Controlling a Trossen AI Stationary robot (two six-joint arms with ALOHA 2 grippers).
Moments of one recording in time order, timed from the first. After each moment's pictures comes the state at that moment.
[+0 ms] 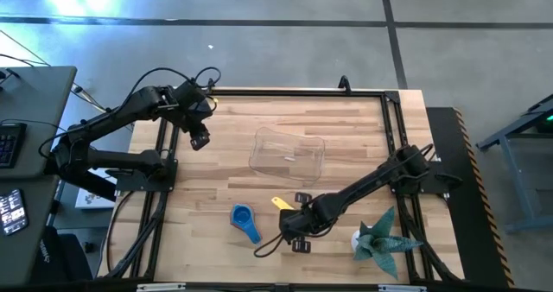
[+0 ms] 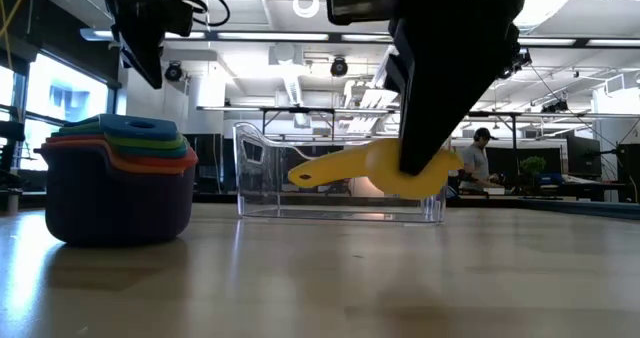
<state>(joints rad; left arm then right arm) 0.58 1.06 1.06 -1.18 0.14 0.03 0.46 2.03 1.52 -0.72 0.10 0.51</state>
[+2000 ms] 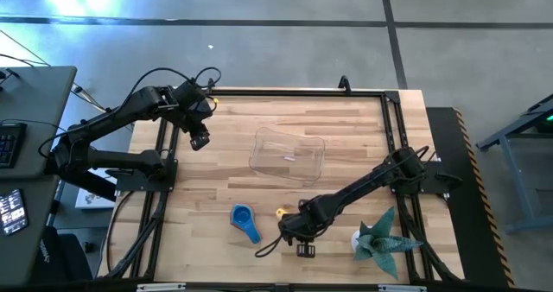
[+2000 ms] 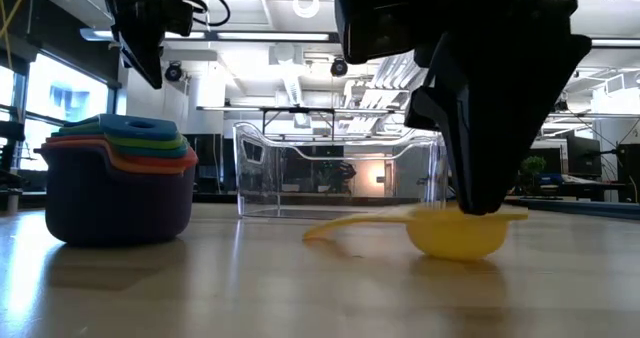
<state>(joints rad) 0.58 1.06 1.06 -1.18 0.14 0.04 0.45 2.07 1.52 -0.74 -0.13 0.54</state>
